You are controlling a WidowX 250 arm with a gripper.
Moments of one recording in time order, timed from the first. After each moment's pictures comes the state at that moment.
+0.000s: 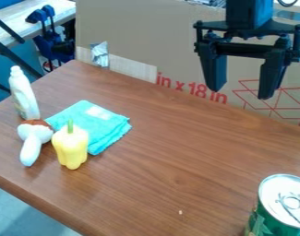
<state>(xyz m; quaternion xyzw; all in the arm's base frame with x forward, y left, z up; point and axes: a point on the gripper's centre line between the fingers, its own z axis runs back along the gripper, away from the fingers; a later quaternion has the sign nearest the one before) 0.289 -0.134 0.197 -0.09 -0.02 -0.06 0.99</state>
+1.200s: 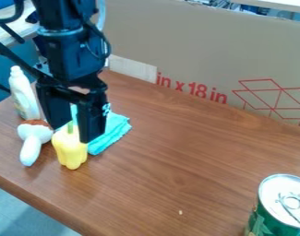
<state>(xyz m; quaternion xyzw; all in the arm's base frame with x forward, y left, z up) 0.205 0.013 0.142 -0.04 0.01 -0.08 1.00</state>
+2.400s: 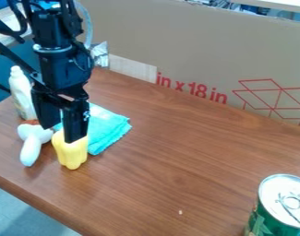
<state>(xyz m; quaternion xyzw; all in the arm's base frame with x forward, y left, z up) 0.228 0.068 0.107 -0.02 0.03 -0.08 1.00</state>
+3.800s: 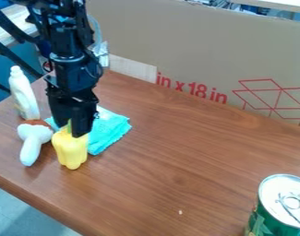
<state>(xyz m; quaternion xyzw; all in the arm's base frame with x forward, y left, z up) 0.265 0.080 0.081 0.00 0.02 -0.08 1.00</state>
